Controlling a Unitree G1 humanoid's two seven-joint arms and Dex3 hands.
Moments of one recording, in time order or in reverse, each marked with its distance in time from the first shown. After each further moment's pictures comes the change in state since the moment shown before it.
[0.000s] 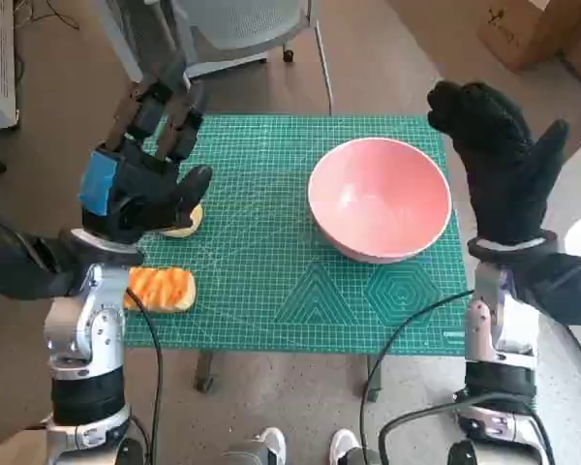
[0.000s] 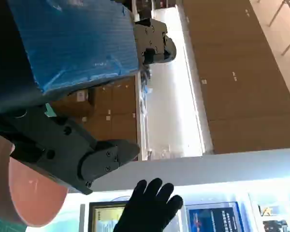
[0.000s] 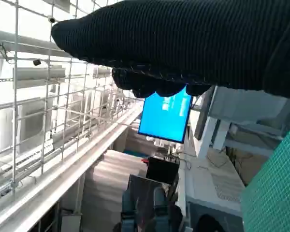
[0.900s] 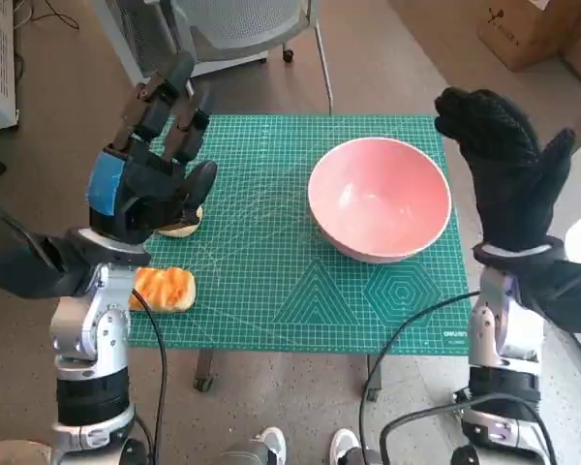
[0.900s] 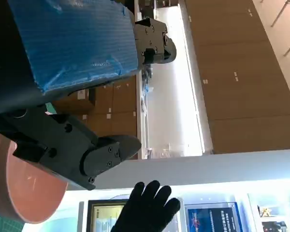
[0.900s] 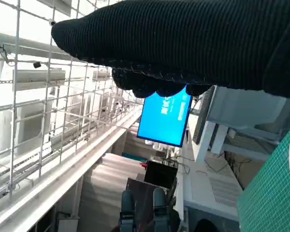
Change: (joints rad) left arm 0.000 -0.010 -0.017 -0.011 0.000 0.011 0.020; right arm 0.030 -0.008 -0.005 -0.024 -0.002 -0.009 -0.002
